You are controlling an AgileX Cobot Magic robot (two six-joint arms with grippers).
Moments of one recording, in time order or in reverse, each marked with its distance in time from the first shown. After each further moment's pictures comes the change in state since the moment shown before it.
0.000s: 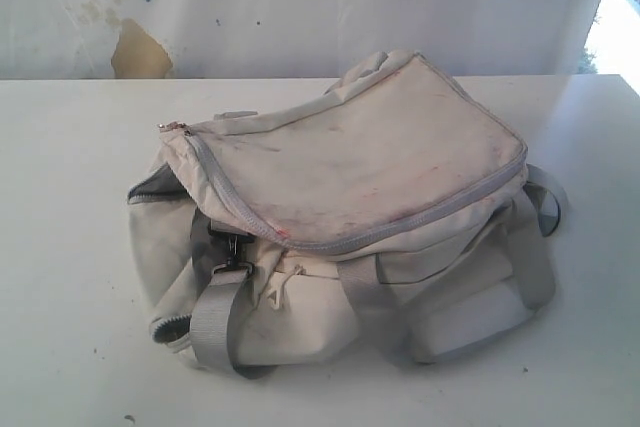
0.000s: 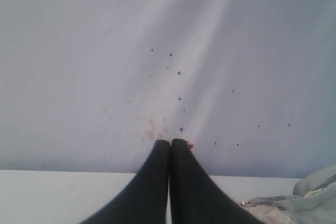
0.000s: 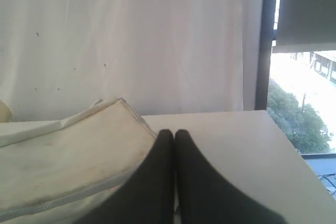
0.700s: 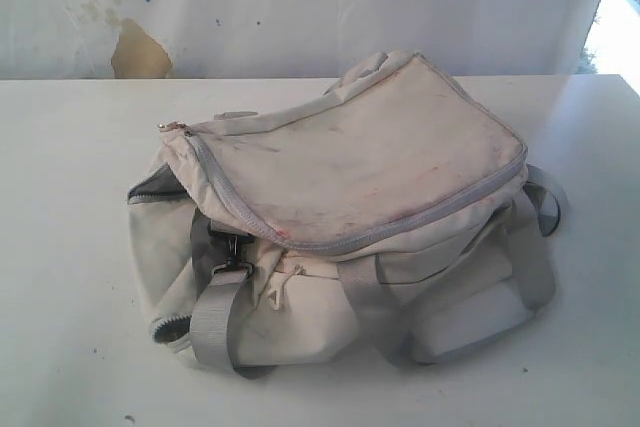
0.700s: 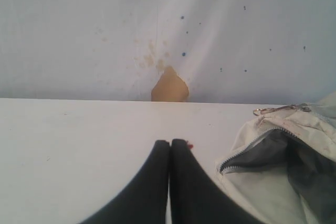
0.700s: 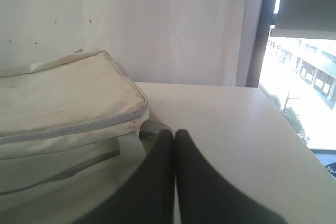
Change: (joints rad) left arm 0.000 0.003 0.450 0.000 -0.292 -0.006; right arm 0.000 0.000 0.371 -0.019 -0.341 -0.109
